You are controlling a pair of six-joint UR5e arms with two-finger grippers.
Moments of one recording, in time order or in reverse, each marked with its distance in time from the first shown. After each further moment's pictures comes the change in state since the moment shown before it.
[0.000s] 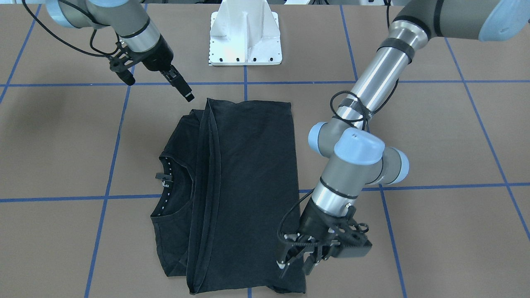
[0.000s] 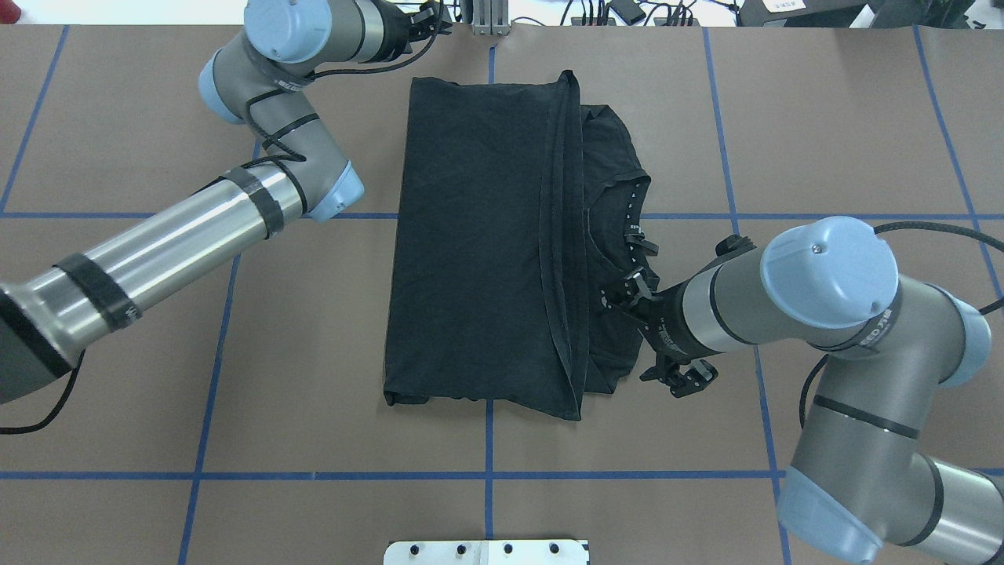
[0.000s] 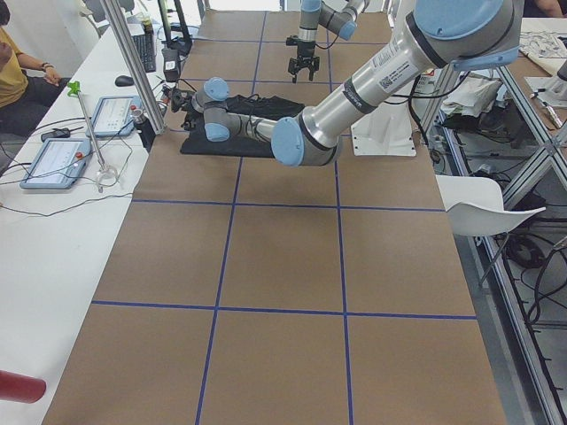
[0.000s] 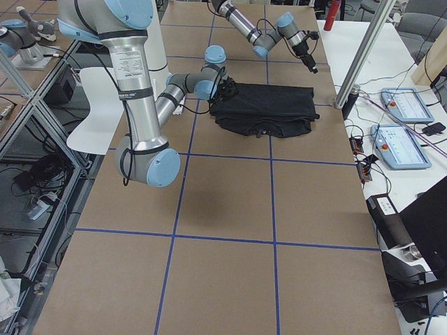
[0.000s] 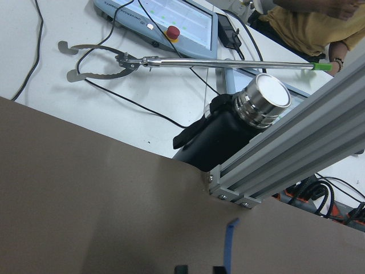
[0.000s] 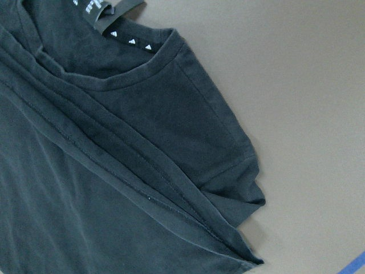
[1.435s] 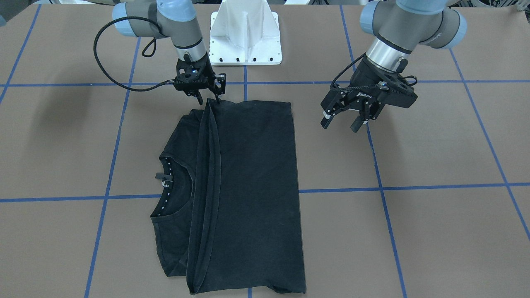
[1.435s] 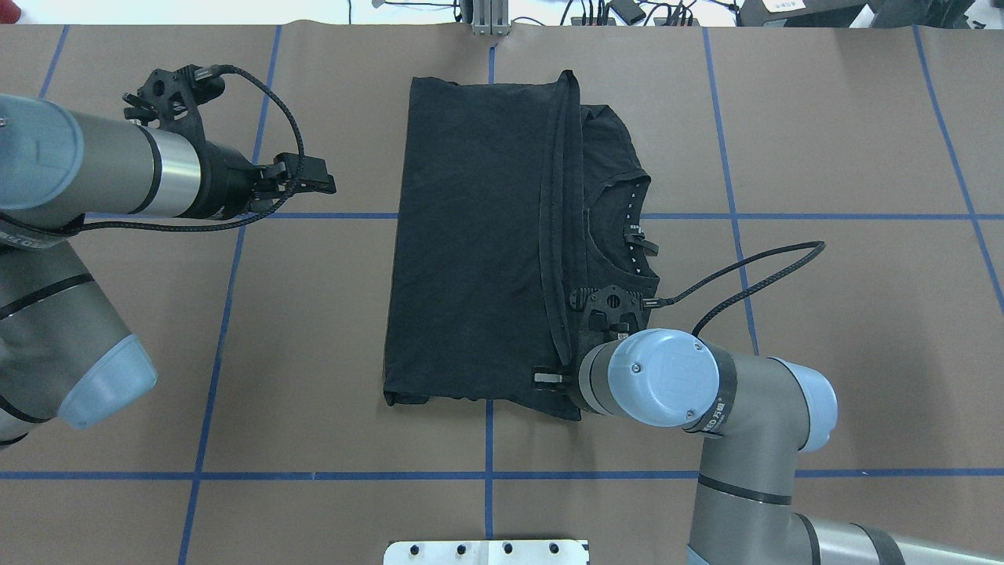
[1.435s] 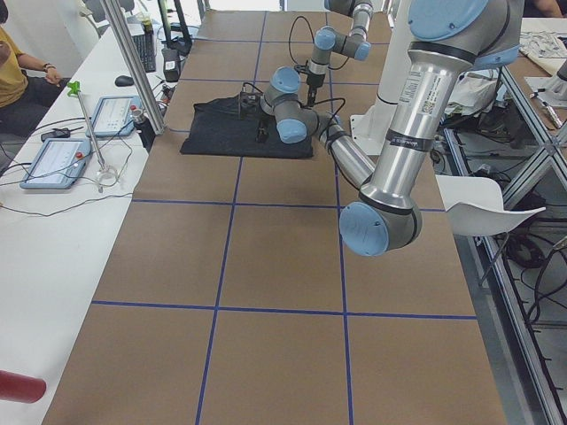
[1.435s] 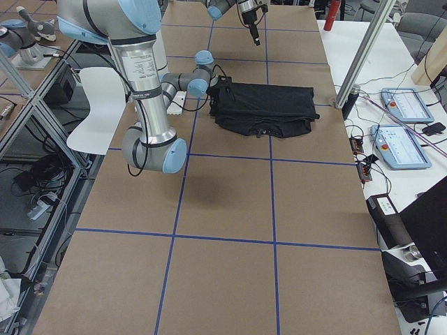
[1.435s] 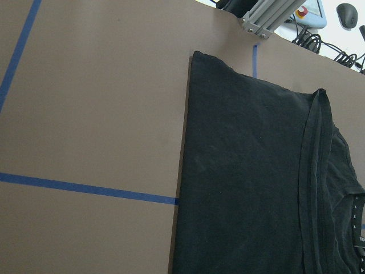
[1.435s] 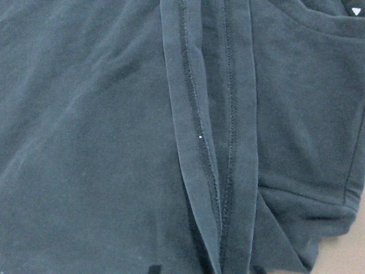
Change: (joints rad) left arm 0.088 0.606 -1.046 0.614 -0.135 0.039; right arm -0.179 0.134 -0.162 -0.083 -0.275 -0.753
